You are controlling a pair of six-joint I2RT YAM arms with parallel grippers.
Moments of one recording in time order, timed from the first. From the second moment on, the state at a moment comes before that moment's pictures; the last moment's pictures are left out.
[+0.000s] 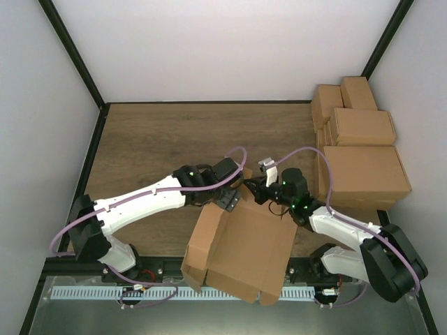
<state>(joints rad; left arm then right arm) -1.05 1.53 1.32 -0.89 -0.24 -0.36 0.55 1.16 0.39 0.40 -0.40 0.30</state>
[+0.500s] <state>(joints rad) -1.01 1.41 1.28 -0.78 -0.03 -0.50 0.59 1.09 0.37 0.35 -0.35 0.32</state>
